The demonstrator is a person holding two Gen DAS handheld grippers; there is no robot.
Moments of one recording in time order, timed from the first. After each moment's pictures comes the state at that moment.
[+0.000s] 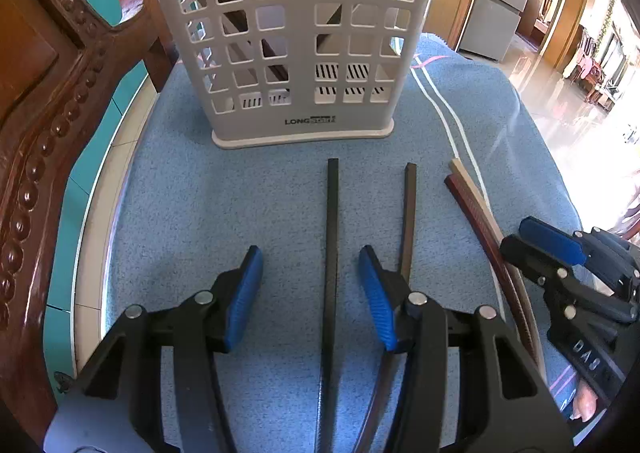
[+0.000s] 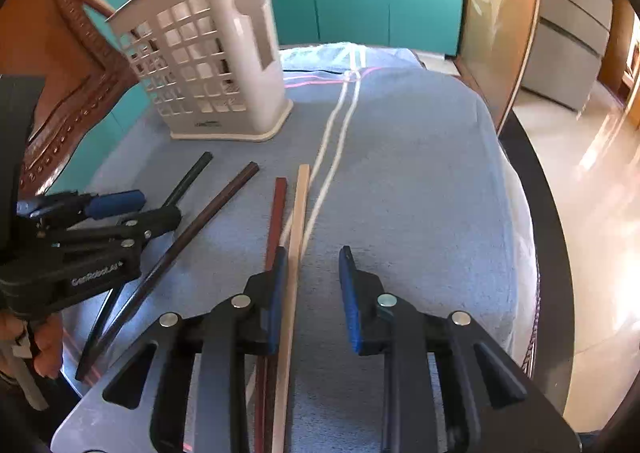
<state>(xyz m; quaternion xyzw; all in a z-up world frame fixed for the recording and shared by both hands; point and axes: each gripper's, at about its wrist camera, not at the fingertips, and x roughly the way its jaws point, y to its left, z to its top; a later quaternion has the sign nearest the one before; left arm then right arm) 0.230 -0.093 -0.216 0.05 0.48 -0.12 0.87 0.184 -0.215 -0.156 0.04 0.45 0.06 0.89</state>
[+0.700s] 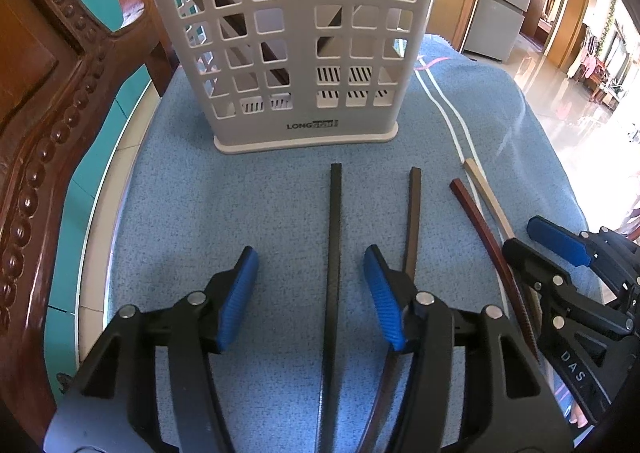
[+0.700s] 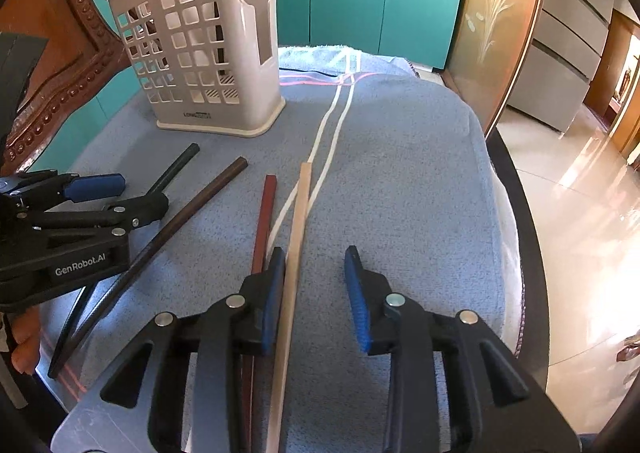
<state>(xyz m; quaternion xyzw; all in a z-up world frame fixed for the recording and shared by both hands) 0.237 -0.097 -0.216 0.06 0.48 -0.11 0.87 0.182 -0.202 -0.159 -0.01 0.44 0.03 0.90</state>
